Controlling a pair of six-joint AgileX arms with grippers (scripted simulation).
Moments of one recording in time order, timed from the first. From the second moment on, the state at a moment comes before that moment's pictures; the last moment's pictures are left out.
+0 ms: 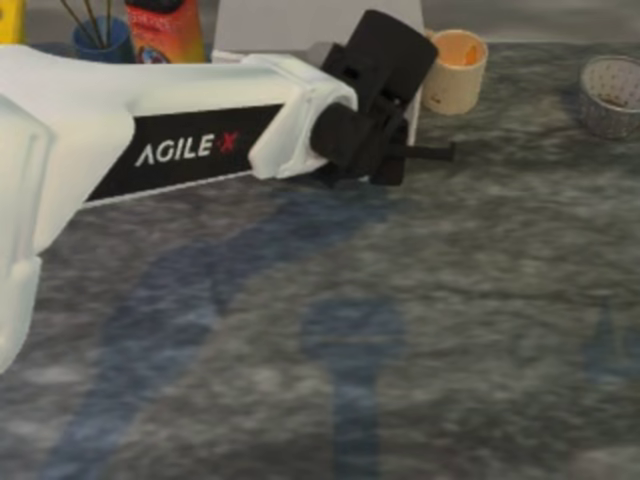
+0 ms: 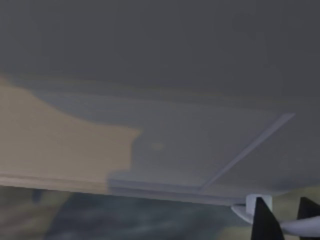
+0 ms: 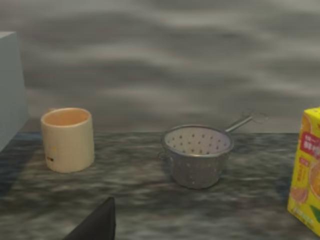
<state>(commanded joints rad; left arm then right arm) -0.71 2.10 1.55 -0.36 -0.31 -0.43 0.00 0.00 0.00 0.00 0.00 0.00</state>
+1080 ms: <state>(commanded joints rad) -0.71 2.10 1.54 -0.36 -0.31 -0.42 0.00 0.00 0.00 0.00 0.00 0.00</state>
